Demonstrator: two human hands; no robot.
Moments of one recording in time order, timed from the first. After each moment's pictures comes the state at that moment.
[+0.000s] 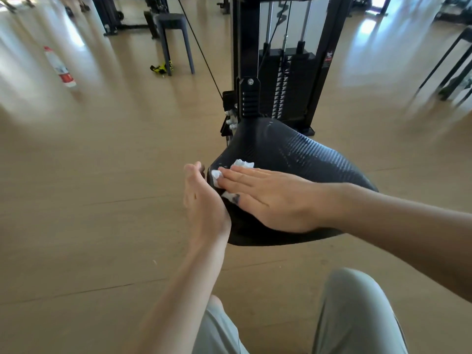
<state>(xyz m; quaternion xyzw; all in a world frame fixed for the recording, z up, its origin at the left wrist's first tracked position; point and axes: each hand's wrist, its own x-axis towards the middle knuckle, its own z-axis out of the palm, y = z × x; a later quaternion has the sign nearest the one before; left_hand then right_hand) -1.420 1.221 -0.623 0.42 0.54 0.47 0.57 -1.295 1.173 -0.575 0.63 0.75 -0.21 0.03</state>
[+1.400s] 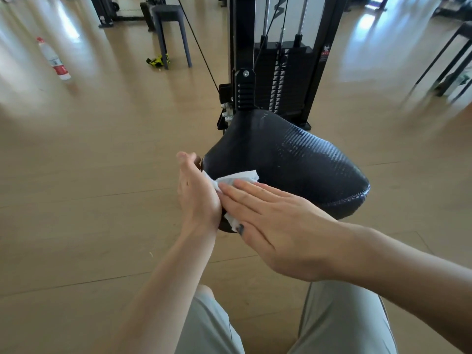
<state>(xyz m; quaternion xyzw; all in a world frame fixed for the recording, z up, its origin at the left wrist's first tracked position) -1.421 1.217 -0.614 0.42 0.54 0.44 0.58 -1.321 1.101 -0.584 0.63 0.76 -0.14 0.00</state>
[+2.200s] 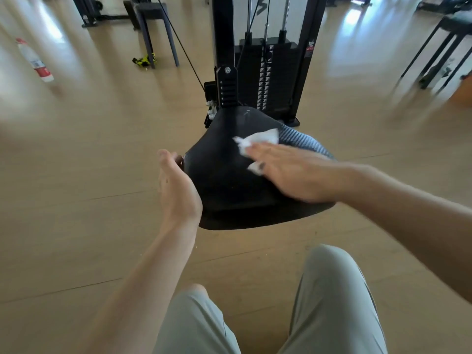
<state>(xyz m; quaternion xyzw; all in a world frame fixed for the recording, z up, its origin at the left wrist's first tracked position) -1.419 1.219 -0.624 0.48 0.53 0.43 0.55 -1.231 1.136 -0.579 0.71 0.69 -0.15 0.01</state>
